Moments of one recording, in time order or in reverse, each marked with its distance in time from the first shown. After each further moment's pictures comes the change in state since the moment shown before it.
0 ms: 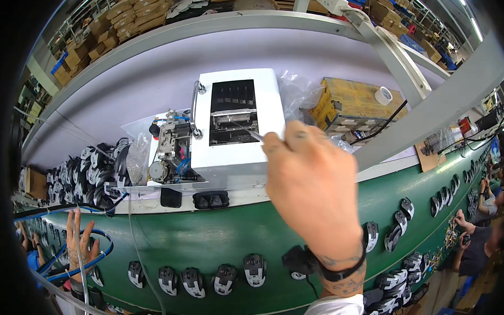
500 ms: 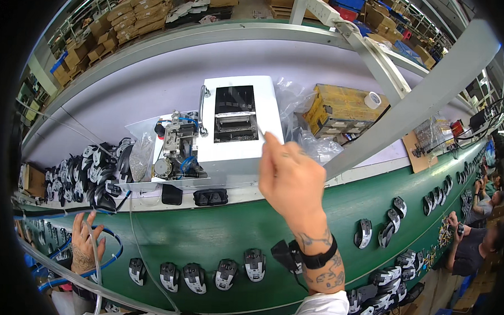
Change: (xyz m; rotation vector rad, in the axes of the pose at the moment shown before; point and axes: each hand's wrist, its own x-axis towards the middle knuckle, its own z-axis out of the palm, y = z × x) left_hand -0.004 0.002 -0.003 -0.098 0.019 0.163; right_hand -0.024 -0.008 0.047 0.179 0.166 0.139
